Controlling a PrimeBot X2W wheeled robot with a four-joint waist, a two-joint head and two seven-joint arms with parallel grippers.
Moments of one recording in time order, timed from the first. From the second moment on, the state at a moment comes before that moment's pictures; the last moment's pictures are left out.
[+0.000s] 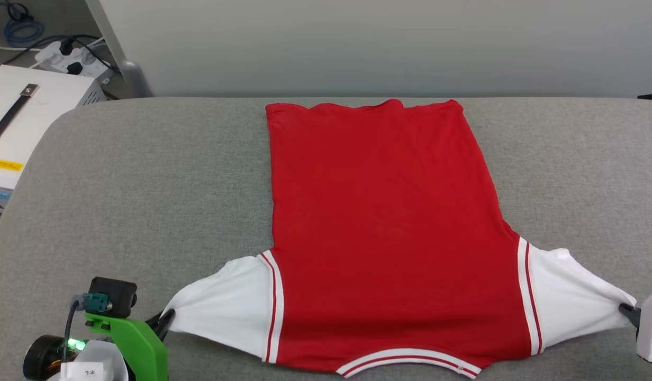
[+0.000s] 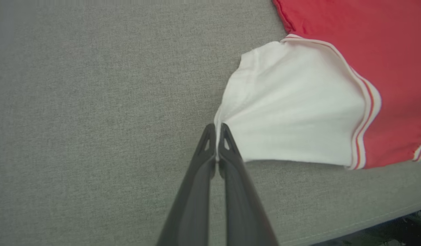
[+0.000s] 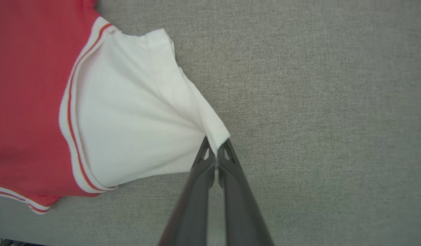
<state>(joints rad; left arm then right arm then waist) -0.10 0.76 -0.58 0.03 -0.86 0.16 0.23 -0.08 -0.46 -0.08 0.22 0.55 0.13 0.72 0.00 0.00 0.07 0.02</state>
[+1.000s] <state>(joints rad) -0.24 0.80 -0.59 -0.48 -0.81 0.15 0.31 -0.92 -0.51 -0.05 0.14 0.39 0.13 1.15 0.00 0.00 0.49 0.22</state>
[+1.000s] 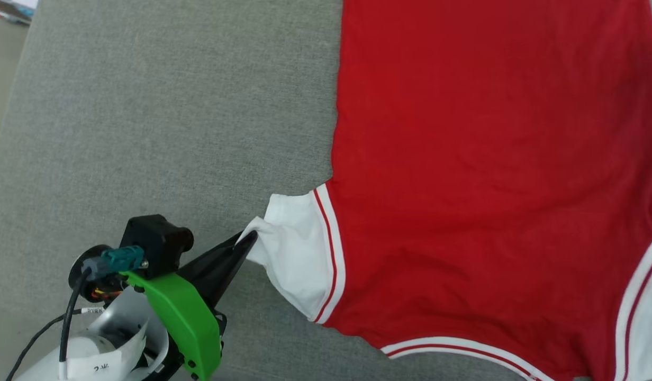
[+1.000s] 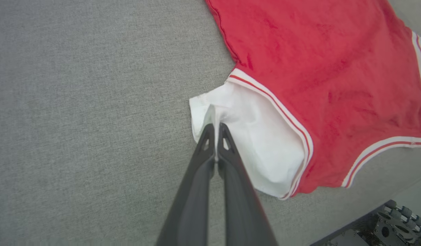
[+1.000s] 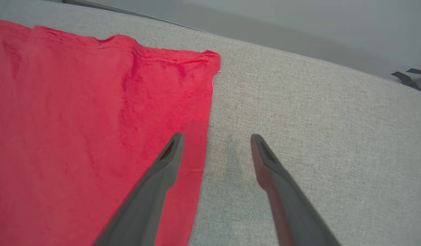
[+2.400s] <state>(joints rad) -0.30 0.72 -0.61 -0.38 -0.79 0.10 0.23 -0.98 -0.56 -0.12 0.35 0.28 0.13 1.22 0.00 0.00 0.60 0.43</state>
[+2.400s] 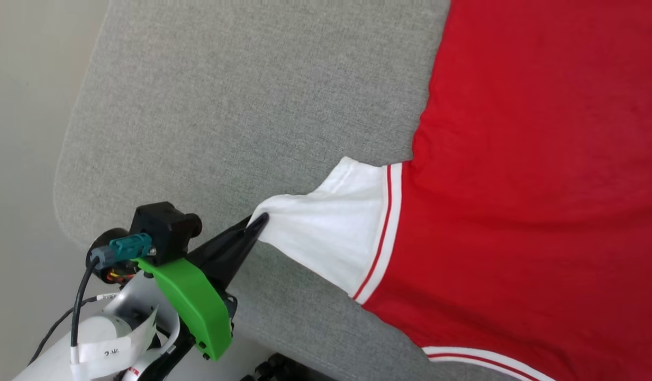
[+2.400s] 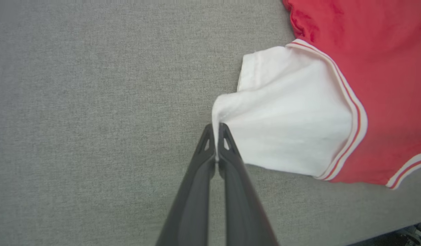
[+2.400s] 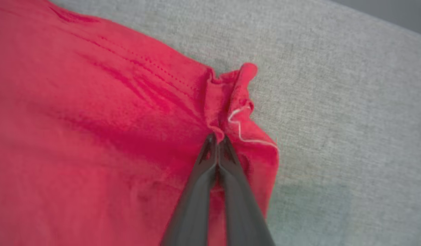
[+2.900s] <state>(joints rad) -0.21 0.73 -0.61 -0.31 -0.81 0.18 0.24 -0.60 -0.51 -0.16 0.31 0.33 0.13 1.15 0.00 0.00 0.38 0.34</state>
